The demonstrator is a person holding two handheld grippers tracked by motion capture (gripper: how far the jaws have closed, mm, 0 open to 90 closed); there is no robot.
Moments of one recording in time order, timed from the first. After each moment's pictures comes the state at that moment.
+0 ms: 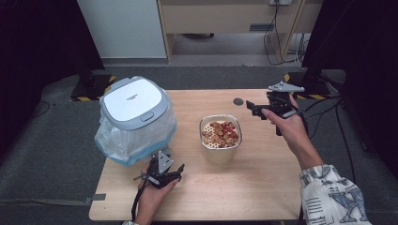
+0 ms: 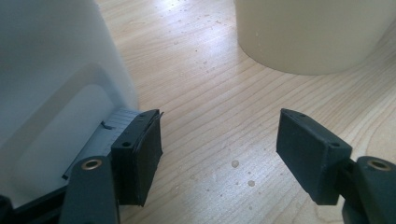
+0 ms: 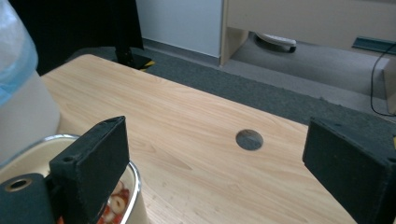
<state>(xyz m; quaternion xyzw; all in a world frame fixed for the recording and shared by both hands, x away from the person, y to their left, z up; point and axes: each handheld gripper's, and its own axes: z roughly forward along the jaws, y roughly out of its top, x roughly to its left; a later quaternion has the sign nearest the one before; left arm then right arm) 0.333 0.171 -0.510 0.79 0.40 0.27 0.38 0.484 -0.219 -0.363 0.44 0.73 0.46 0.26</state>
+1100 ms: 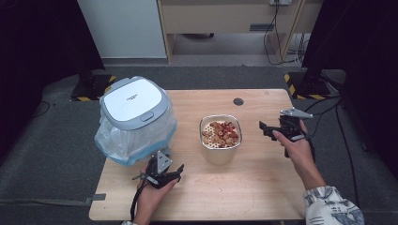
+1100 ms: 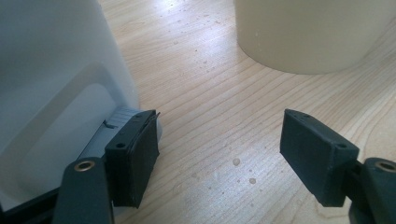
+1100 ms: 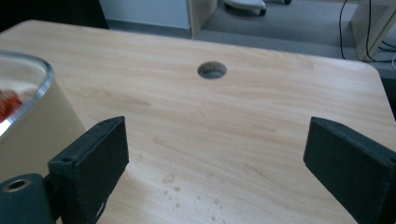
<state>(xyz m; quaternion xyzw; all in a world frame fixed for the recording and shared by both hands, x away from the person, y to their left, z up) 0.334 0.173 -0.509 0.79 0.40 0.26 0.38 0.457 -0.264 -0.444 0.51 0.70 0.42 0.26</state>
